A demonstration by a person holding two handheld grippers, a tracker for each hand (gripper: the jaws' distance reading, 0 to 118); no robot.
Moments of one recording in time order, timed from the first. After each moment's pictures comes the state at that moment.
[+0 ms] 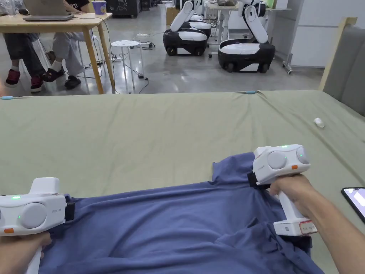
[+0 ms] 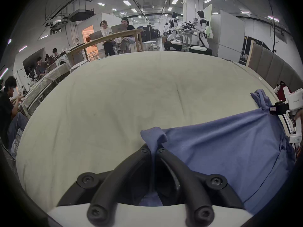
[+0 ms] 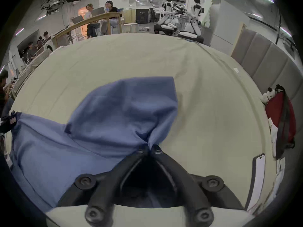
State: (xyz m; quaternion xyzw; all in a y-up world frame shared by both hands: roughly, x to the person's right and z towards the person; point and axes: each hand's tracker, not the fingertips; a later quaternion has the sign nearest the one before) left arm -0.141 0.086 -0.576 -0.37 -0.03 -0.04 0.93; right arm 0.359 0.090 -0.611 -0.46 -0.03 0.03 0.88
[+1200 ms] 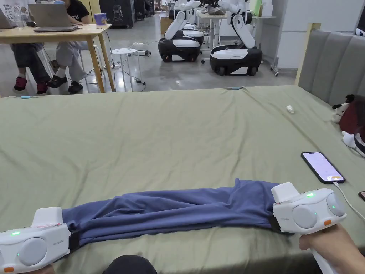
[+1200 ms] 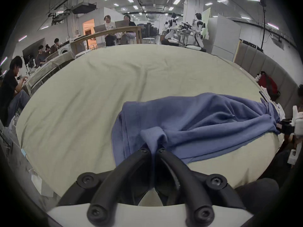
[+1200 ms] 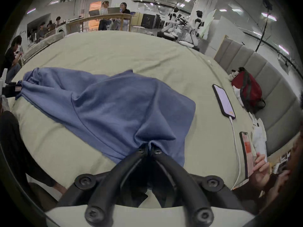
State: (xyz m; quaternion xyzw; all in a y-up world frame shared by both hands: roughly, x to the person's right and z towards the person) left arm -0.178 0.075 -0.331 -0.38 -0.05 -0.01 0.92; right arm 0.314 0.084 -0.291 -0.44 -0.04 0.11 0.89
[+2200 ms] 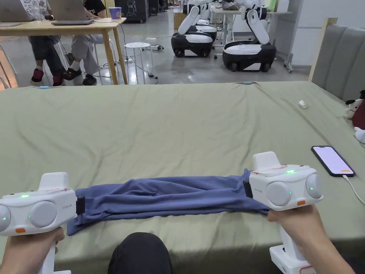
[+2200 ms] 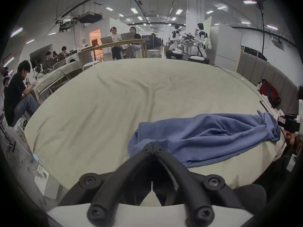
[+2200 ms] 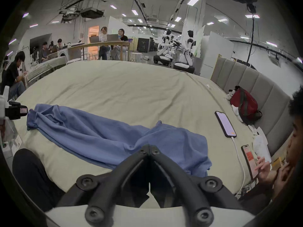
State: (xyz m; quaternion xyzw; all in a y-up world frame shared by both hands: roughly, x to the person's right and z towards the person) left arm -0.189 0.120 -0.311 -0.33 -0.02 -0.01 0.94; right arm 0.233 0.132 -0.276 -0.33 -0.04 0.07 0.94
